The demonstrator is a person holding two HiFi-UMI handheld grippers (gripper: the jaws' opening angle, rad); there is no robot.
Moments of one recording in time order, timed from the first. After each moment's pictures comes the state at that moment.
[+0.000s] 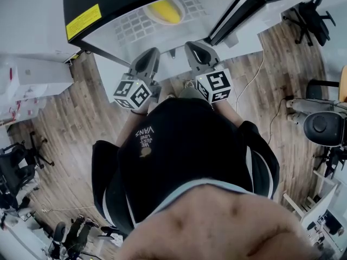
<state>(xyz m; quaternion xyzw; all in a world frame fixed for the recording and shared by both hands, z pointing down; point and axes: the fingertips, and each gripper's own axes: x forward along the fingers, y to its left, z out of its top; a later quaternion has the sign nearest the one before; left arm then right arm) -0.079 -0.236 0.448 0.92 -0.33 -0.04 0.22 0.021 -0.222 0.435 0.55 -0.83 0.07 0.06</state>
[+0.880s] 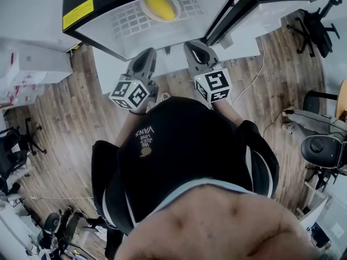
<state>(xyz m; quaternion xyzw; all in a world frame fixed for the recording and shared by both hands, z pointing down) -0.069 -0.215 0.445 0.89 -0.38 -0.06 0.22 0.039 -0.207 0.430 0.51 -0.86 0.06 0.07</state>
